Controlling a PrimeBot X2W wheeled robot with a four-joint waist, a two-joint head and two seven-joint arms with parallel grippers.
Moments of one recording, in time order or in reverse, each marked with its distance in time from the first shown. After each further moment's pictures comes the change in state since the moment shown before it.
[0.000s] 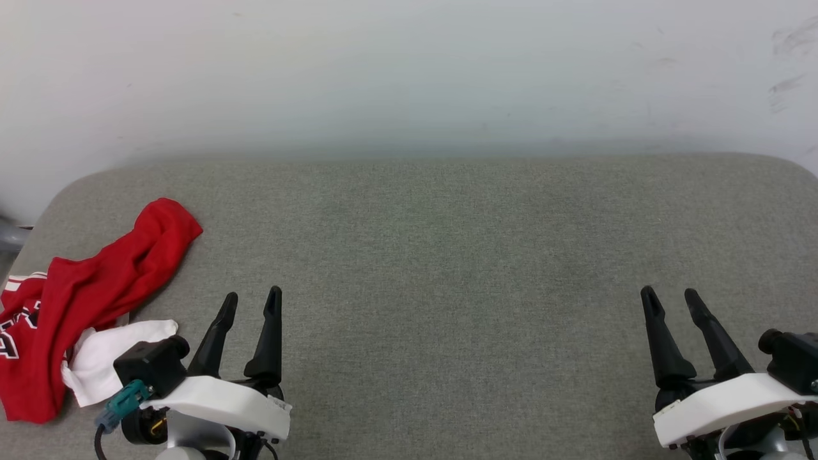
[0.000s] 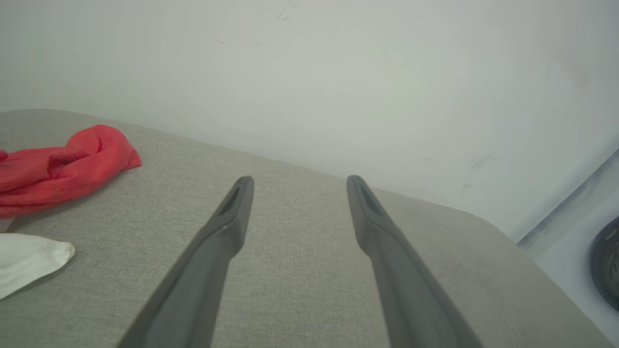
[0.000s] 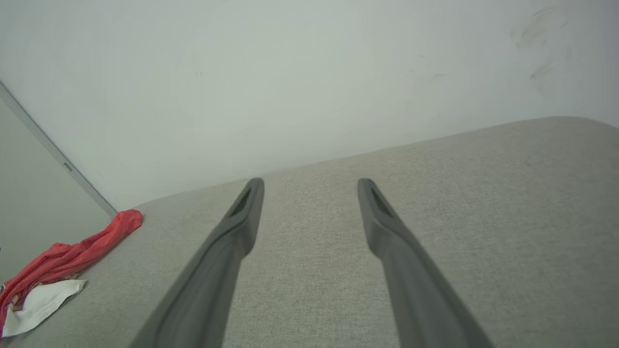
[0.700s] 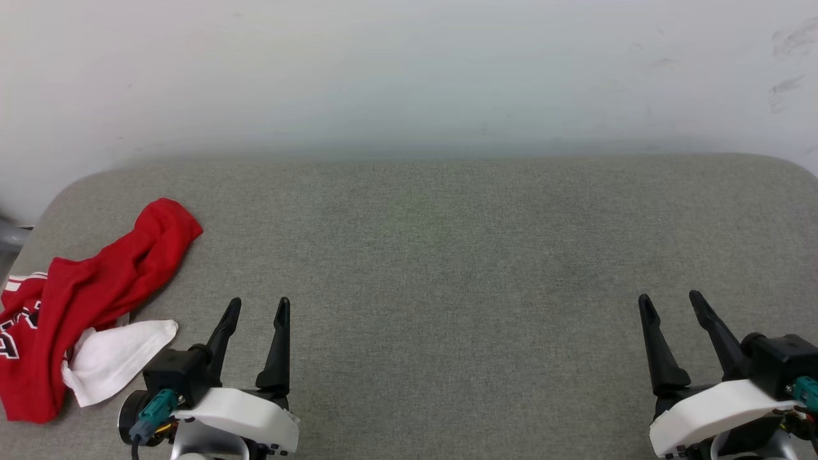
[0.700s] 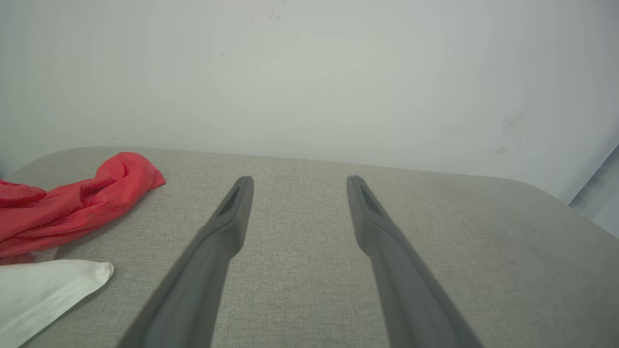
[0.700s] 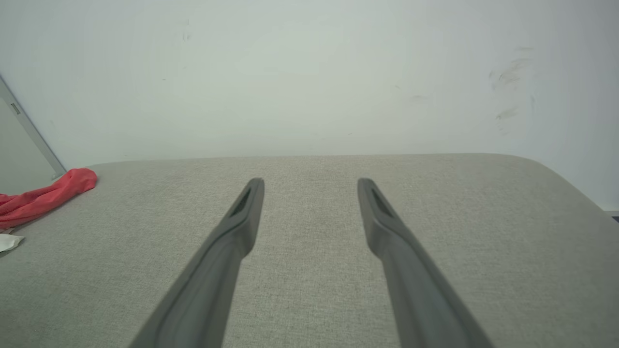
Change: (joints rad) left arm 0.008 0.018 -0.036 0.031 0.186 0.030 -0.054; right arm 0.029 0.011 -0.007 -0.051 -0.244 0.000 0.016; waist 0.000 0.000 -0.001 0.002
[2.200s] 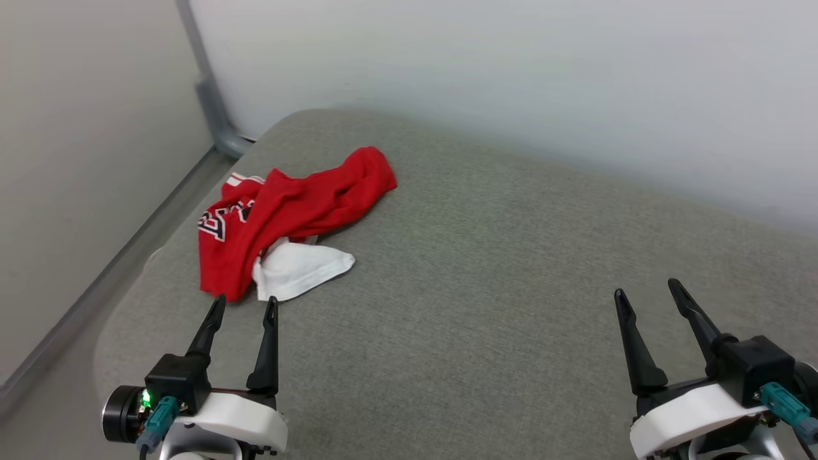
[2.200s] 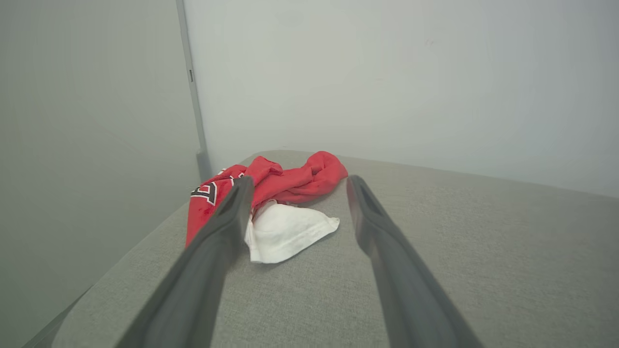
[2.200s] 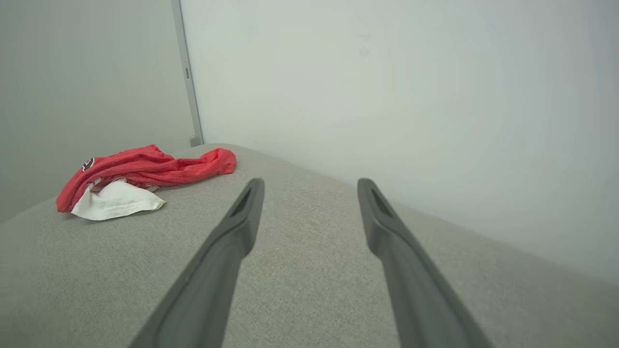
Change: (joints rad) left arm -0.009 -0.058 0.108 0.052 0.232 -0.069 -0.076; right arm 0.000 0.002 0.058 -0.032 -0.144 0.000 -0.062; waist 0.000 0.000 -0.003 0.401
